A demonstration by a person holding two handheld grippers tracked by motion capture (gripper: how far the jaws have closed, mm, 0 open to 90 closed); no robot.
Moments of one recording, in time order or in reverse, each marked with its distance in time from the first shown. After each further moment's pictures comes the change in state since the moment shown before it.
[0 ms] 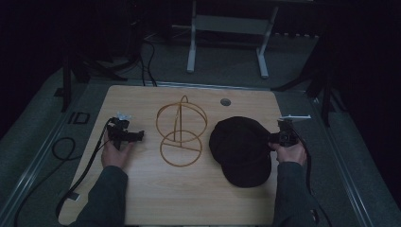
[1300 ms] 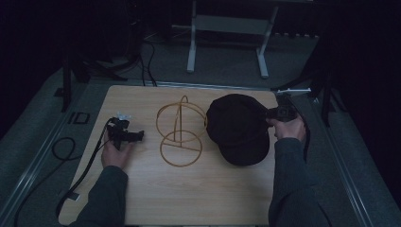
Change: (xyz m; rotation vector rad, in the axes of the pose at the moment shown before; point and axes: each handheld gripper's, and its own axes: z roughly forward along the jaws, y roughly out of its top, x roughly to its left) left arm 0.000 0.000 0.000 0.000 0.001 -0.001; right arm 0.041 0.064 -0.031 -0.055 0.026 -0.039
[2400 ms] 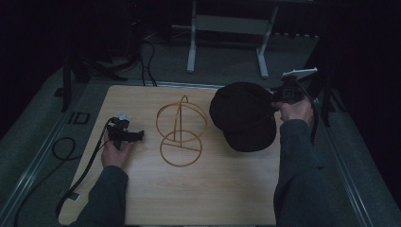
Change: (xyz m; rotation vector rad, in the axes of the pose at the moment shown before) left arm 0.000 0.001 0.000 0.004 0.002 0.001; right arm 0.012 0.048 -0.029 0.028 -0.065 0.008
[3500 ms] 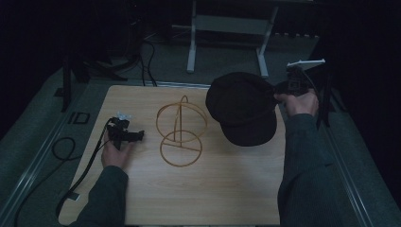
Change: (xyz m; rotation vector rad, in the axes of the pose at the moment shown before) left arm 0.000 0.000 0.000 0.000 0.000 0.001; right arm 0.009 0.013 -0.028 -0.019 0.122 -0.003
